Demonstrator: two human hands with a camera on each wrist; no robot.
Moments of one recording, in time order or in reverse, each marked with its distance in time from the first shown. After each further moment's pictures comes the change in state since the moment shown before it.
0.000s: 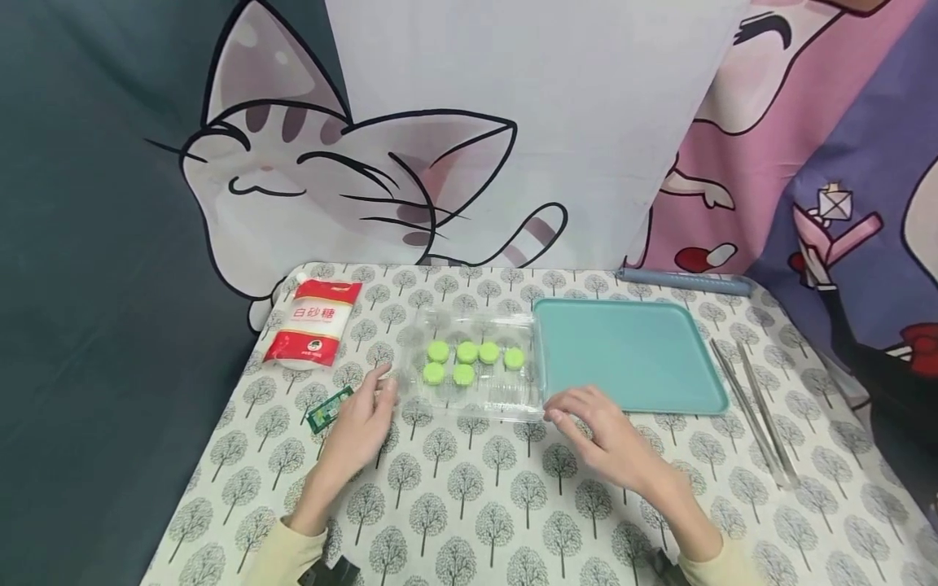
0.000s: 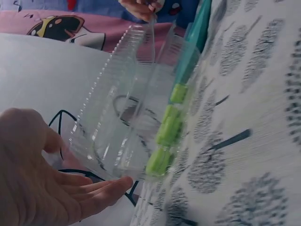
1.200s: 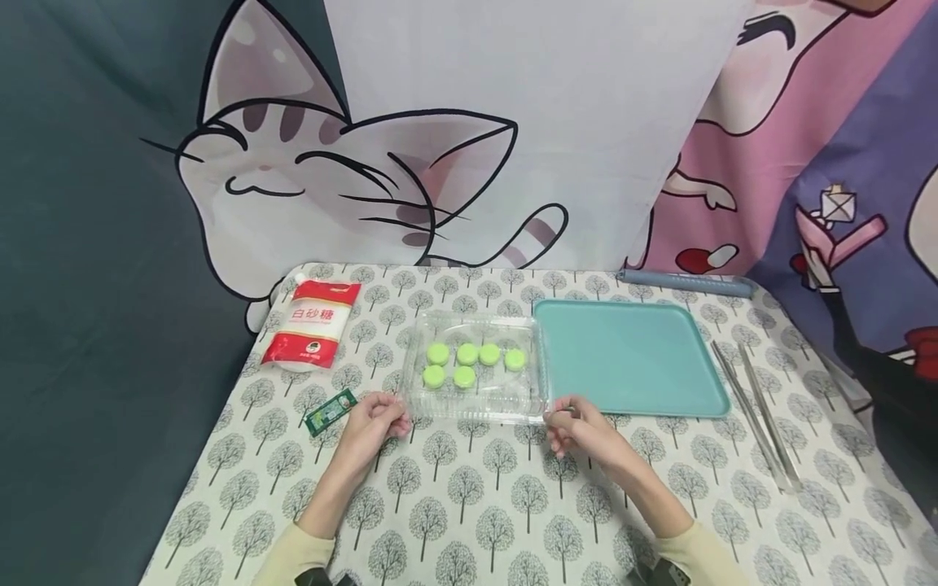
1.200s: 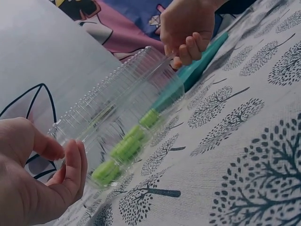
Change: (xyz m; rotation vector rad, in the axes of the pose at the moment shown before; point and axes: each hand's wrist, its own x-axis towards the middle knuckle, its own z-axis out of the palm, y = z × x) left_hand 0.007 -0.019 0.024 -0.669 -0.028 -0.280; right_hand 0.010 0.026 0.033 0.828 -0.190 0.719
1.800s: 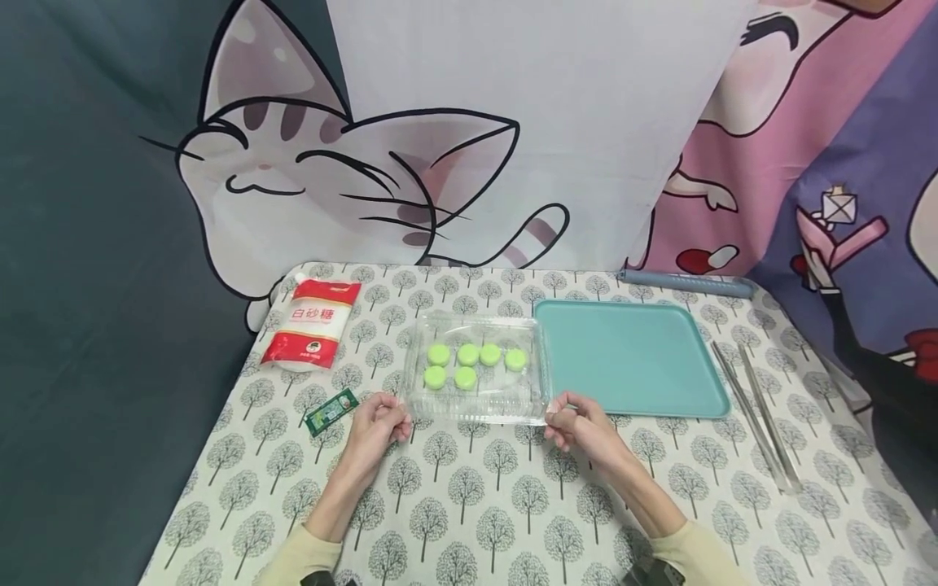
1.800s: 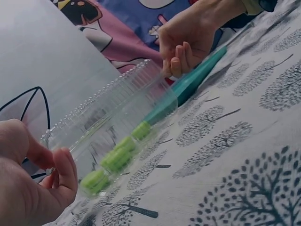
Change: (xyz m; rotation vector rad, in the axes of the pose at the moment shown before) left_hand 0.000 -0.006 0.007 -0.043 0.014 0.027; right_hand 0.005 0.005 0.005 0.068 0.102 -0.002
